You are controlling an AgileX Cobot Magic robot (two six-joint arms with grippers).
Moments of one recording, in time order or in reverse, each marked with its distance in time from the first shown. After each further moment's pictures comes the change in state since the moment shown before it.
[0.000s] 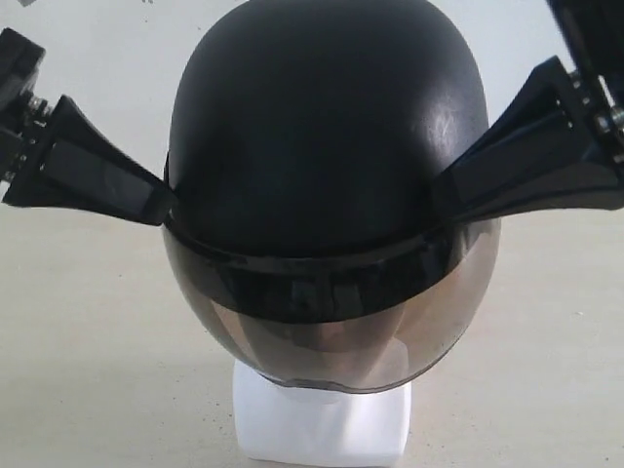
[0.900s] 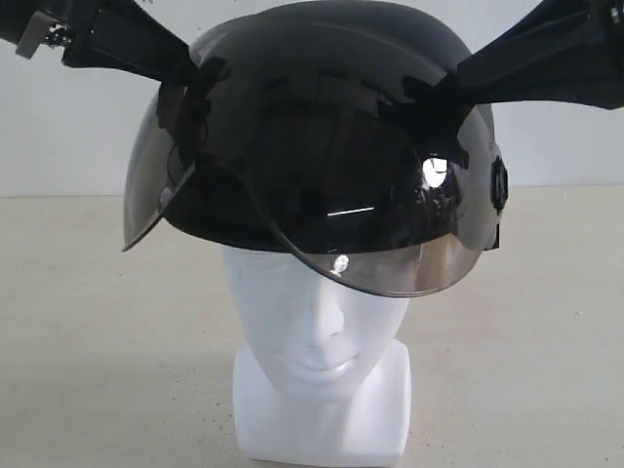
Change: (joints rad) left arm 0.011 0.167 -0.270 0.010 -0.100 -0.021; right arm -0.139 0.023 -0.032 0.144 -0.093 -0.073
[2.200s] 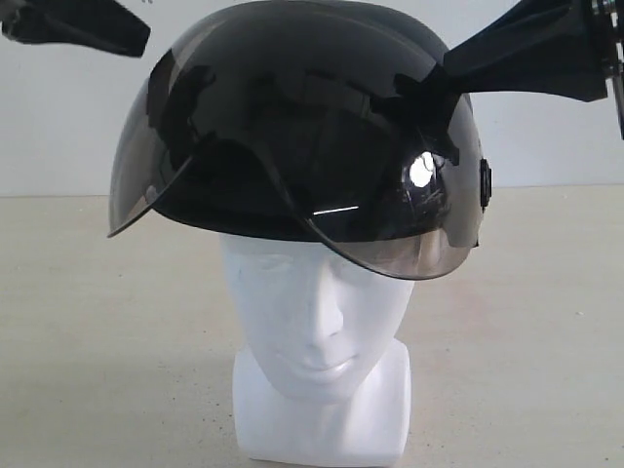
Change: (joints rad) left arm -0.015 -0.126 0.031 0.201 -0.161 -0.182; right arm -0.003 0.051 -0.002 0.069 -0.011 -0.036
